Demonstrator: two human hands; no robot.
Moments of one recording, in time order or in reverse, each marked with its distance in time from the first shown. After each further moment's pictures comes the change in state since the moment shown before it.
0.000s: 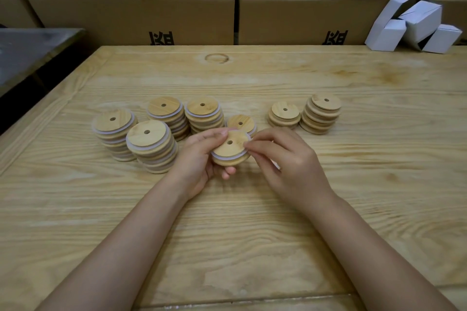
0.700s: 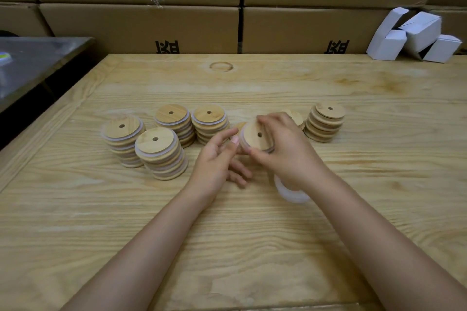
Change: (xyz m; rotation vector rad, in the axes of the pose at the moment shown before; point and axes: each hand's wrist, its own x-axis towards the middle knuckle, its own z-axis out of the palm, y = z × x) left_hand 0.000 -0.010 0.014 0.153 0.081 0.170; right_hand 0.035 0.015 0.012 -0.017 -0.324 0.450
